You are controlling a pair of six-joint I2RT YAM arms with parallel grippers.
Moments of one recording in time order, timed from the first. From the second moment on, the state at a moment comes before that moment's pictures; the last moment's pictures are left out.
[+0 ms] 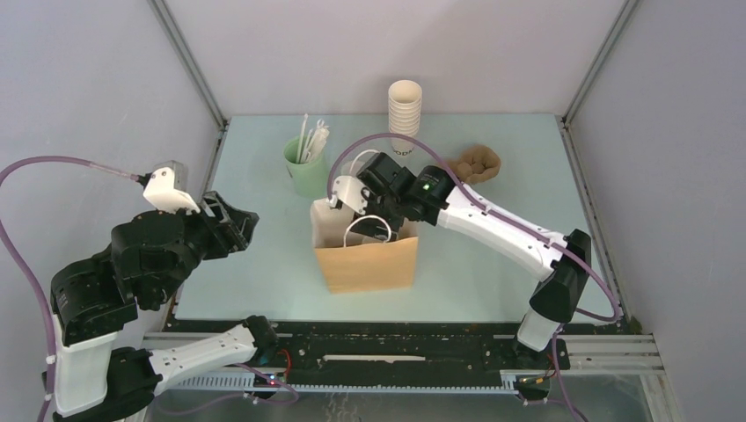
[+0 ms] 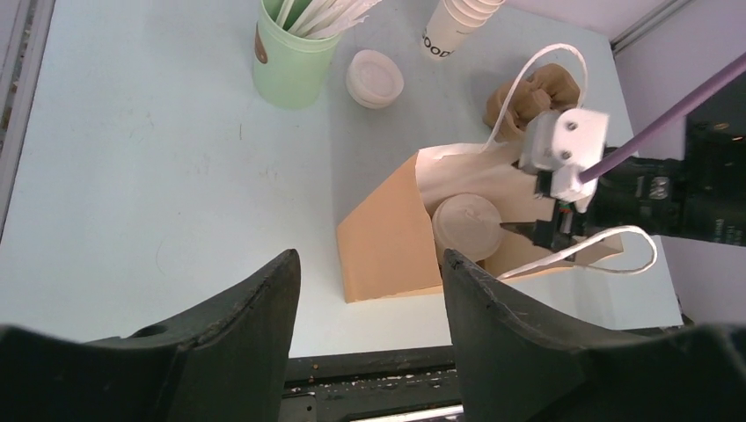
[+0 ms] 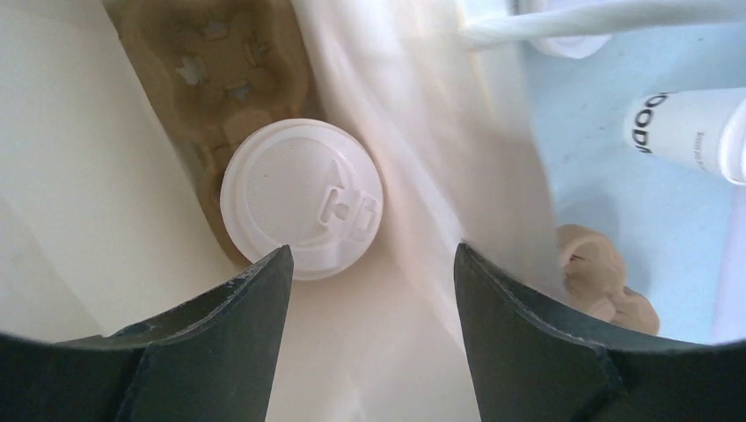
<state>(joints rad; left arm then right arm) -0.90 0.79 1.70 -1.39 -0.65 -0.69 0.99 1.71 1.72 -0.97 0.03 -0.47</state>
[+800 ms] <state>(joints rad) -0.67 1.02 1.70 -1.07 -0.50 -0.52 1.00 1.15 1.80 -1.06 0.28 -0.13</state>
